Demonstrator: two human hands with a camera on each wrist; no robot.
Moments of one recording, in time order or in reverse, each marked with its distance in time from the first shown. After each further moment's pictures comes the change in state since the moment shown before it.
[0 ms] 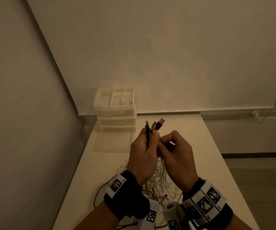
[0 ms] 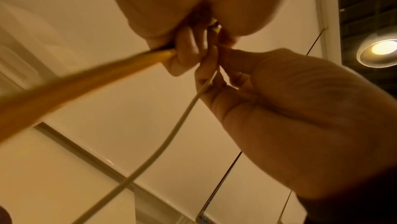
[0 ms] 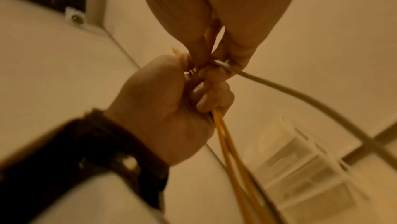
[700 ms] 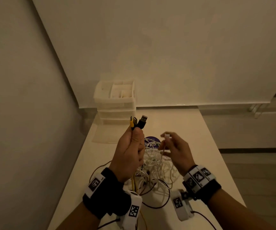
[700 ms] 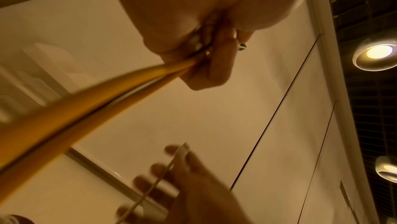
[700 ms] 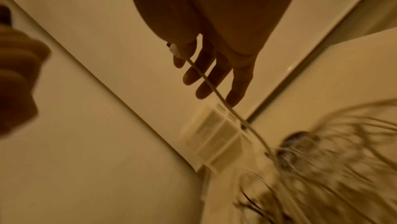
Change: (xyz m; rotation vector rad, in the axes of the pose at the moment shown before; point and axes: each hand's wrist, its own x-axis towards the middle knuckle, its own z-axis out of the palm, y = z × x) left_hand -0.038 0.016 -0.028 -0.307 -0.157 -0.141; right_hand 0.000 0.079 -0.040 -0.032 -0.043 0.214
